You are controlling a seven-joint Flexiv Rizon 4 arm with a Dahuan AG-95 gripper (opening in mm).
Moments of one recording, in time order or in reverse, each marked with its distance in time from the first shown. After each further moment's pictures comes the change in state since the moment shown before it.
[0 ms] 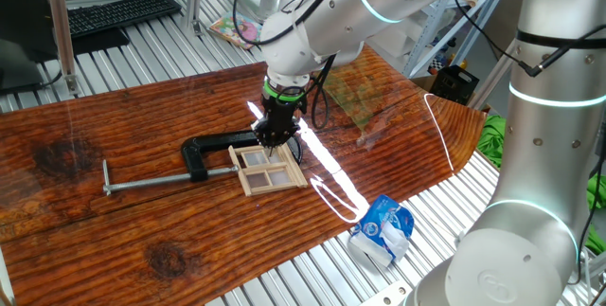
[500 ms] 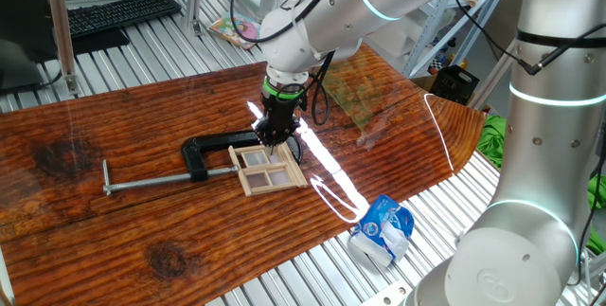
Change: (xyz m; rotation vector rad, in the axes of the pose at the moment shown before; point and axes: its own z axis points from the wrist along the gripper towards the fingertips) arm -0.001 0.000 0.001 0.019 0.010 -0.036
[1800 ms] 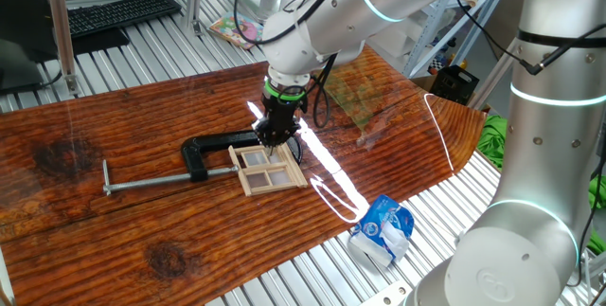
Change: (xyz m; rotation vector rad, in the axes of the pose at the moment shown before) arm 0.000 0.001 0.002 -0.017 -0.012 0.048
